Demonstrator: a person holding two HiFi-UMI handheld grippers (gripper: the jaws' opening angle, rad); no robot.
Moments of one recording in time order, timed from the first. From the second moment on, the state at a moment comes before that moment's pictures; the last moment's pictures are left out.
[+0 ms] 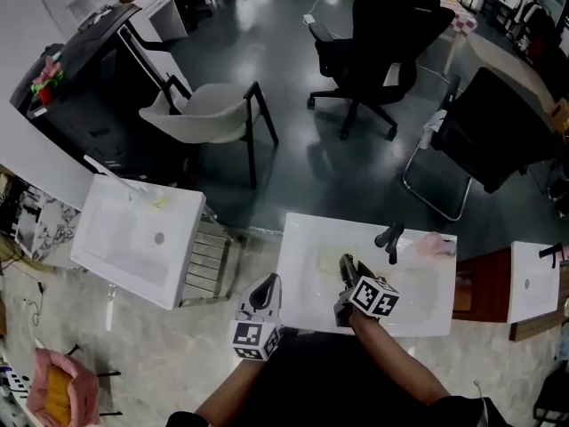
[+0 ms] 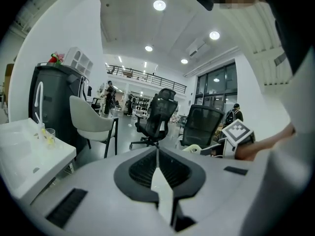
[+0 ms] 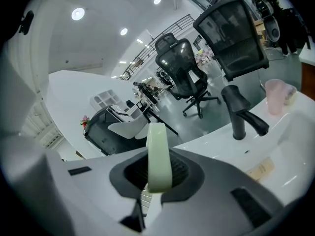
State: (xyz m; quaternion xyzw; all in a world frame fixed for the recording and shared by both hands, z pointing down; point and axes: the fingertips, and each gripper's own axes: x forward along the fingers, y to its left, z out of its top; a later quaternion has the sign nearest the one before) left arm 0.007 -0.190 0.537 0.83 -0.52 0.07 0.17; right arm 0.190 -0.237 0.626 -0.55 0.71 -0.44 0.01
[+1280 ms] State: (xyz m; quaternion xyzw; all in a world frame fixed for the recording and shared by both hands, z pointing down) left arm -0.108 -0.268 0.574 0.87 -0.43 0.04 0.25; right arm 0.074 -0.352 0.755 -0.61 0.65 -0.45 -0.09
